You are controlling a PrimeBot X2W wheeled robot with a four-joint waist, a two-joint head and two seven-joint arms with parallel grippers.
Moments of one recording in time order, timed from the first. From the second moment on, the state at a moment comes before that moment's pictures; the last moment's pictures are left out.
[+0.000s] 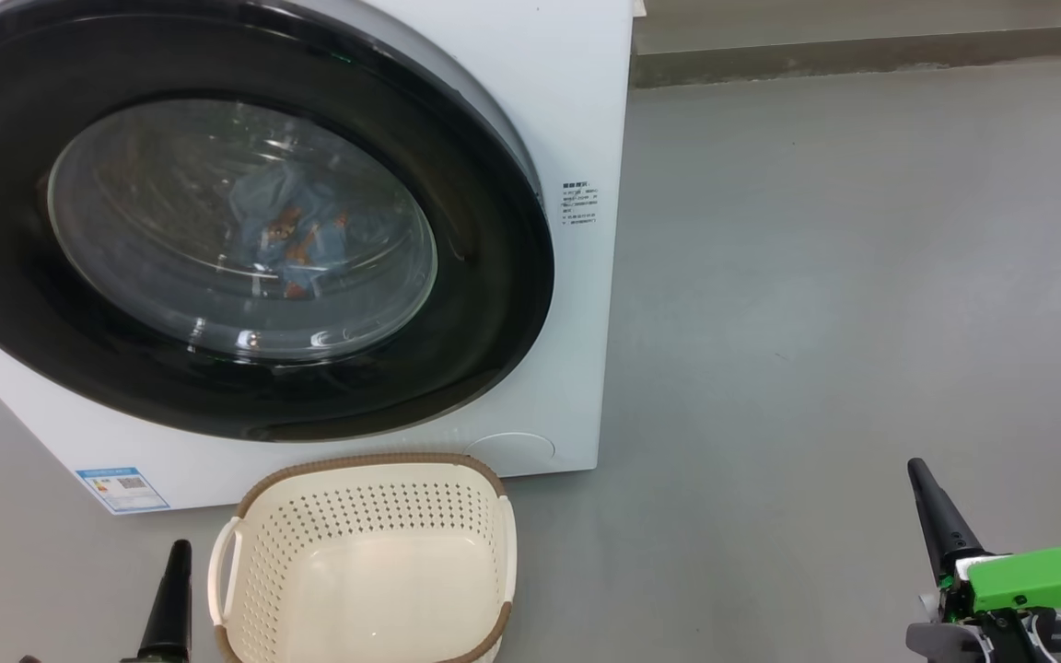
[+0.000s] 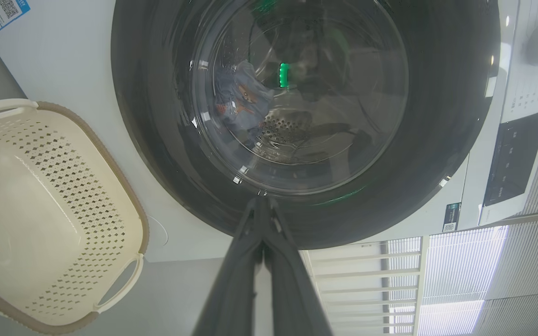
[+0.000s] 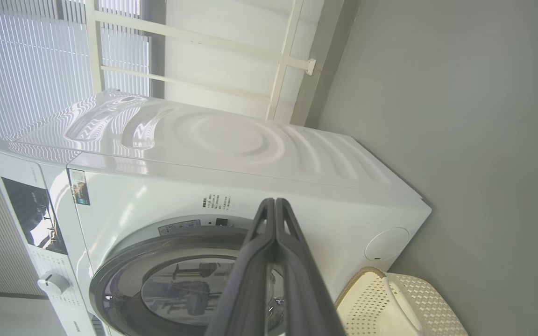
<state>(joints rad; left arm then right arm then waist) -0.02 0.06 0.07 0.25 -1.45 -0.10 0.05 -0.06 -0.08 -0.06 0.31 1.46 0.13 0.05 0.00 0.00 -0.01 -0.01</state>
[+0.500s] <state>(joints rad) -0.06 0.04 0.08 0.25 -1.58 -0.10 0.10 -0.07 -0.06 -0.10 0.29 1.58 0.13 0.08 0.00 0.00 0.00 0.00</state>
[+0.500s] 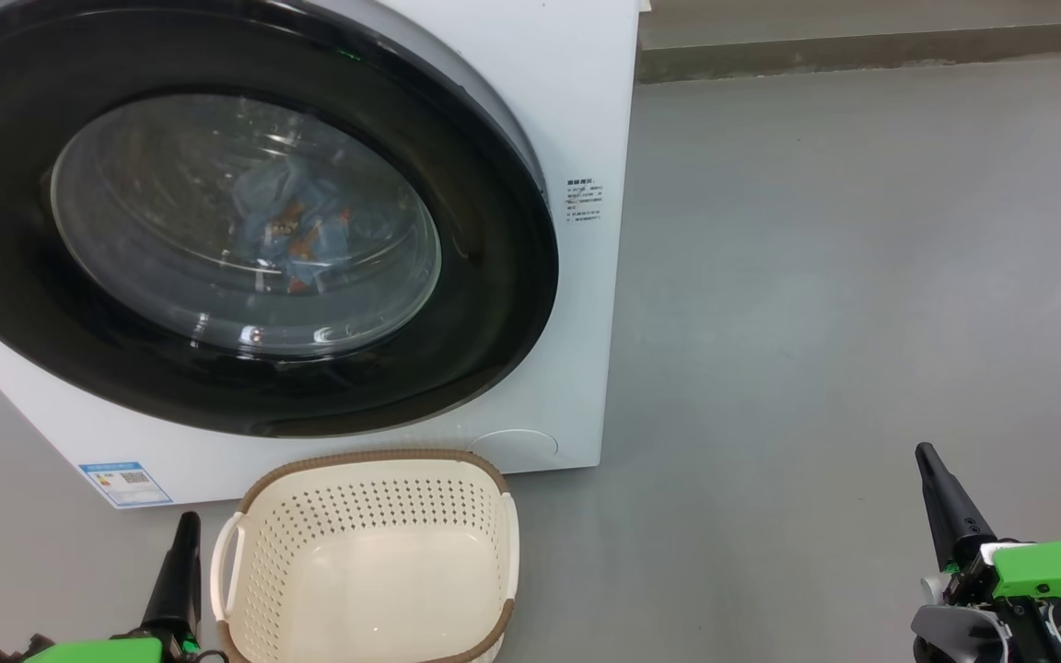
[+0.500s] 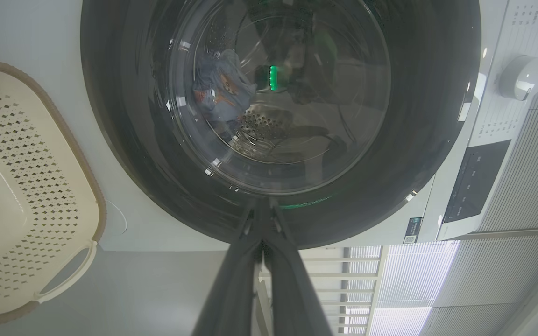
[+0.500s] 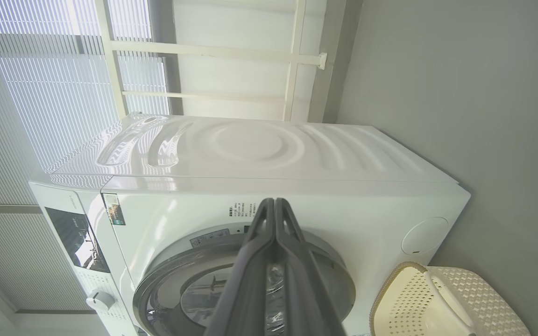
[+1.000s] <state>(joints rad) -0.07 0.04 0.08 0.24 -1.60 -0.10 0.11 -0.08 -0.06 -0.11 0.29 1.62 0.13 0.09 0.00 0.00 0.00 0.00</state>
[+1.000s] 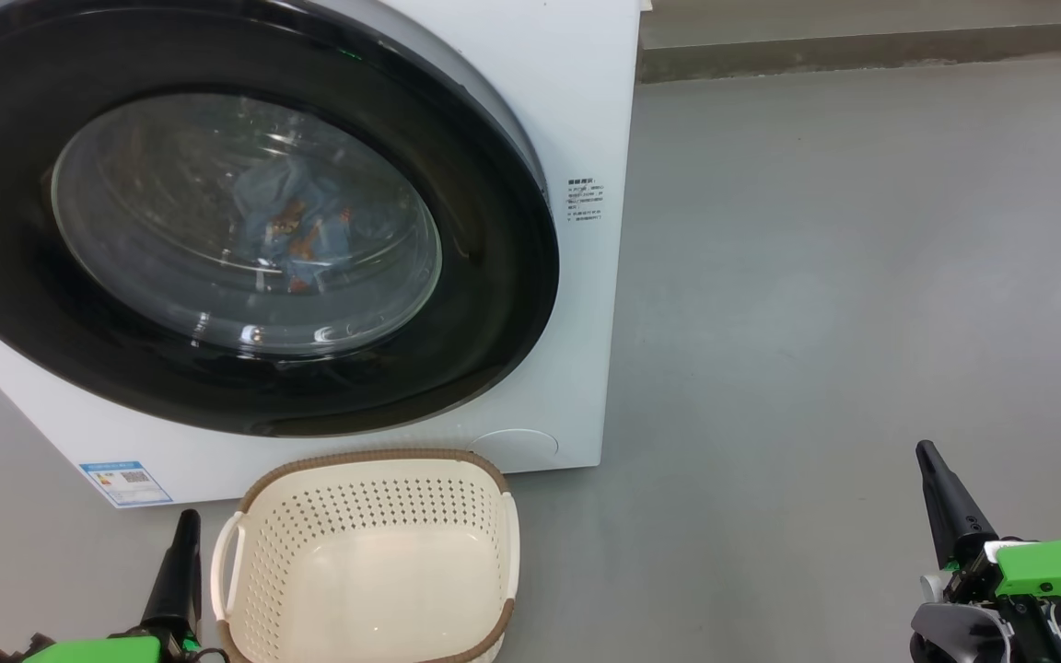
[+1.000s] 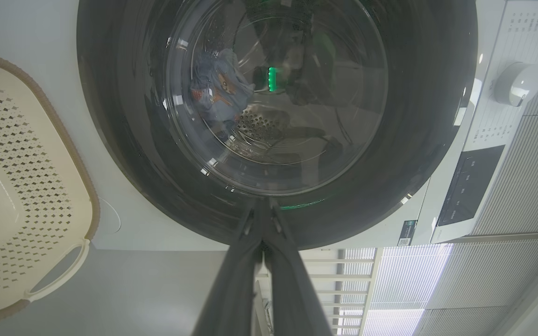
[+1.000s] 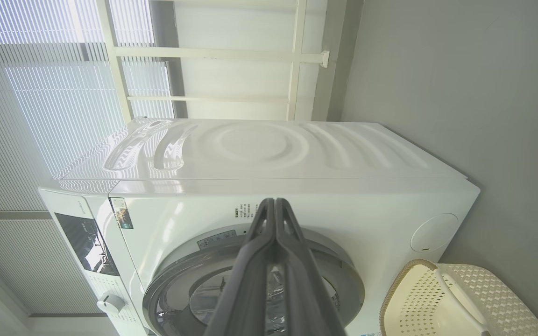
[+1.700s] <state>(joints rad) -0.07 0.04 0.08 0.24 -1.60 -0.10 0.11 -0.08 -0.06 -0.11 0.29 1.62 0.13 0.09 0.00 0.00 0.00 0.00</state>
